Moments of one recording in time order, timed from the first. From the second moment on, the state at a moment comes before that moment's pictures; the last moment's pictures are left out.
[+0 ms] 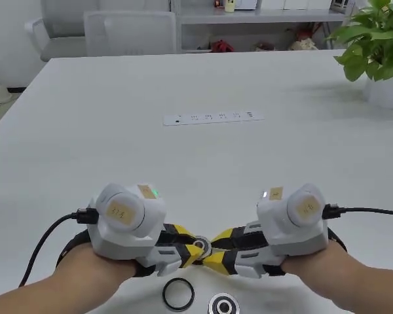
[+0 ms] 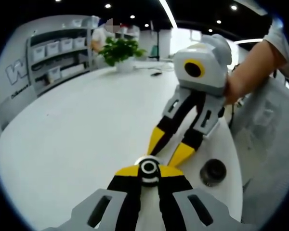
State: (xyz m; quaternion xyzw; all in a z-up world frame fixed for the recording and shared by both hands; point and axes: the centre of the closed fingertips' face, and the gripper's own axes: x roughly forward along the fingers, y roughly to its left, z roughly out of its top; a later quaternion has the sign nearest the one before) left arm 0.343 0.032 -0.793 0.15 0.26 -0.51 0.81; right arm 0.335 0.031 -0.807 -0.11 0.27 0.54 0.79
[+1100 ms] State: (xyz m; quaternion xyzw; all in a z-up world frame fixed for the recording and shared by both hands) left arm 0.345 0.033 -0.793 0.16 0.26 -0.50 0.81; right arm 0.340 0.024 -0.809 -0.07 0.30 0.51 0.80
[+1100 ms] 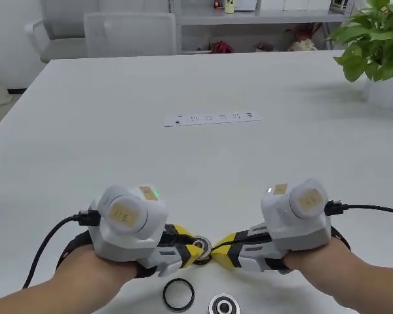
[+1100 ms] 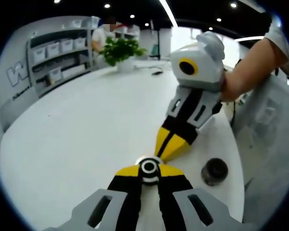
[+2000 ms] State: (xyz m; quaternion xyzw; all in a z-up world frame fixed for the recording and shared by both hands) left arm 0.344 0.032 -0.794 0.18 0.26 -0.49 0.81; right arm 0.341 0.018 -0.803 0.03 0.34 0.48 0.81
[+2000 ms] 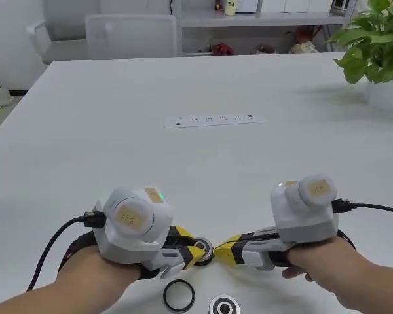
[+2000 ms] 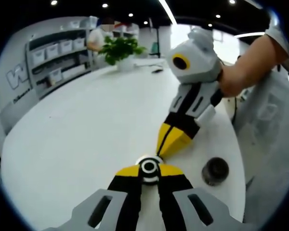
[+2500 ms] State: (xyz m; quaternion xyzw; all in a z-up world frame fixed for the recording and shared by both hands) left arm 0.344 0.031 -0.793 0.18 0.26 -0.49 0.81; right arm 0.350 0.019 -0.795 0.08 0.33 0.46 0.82
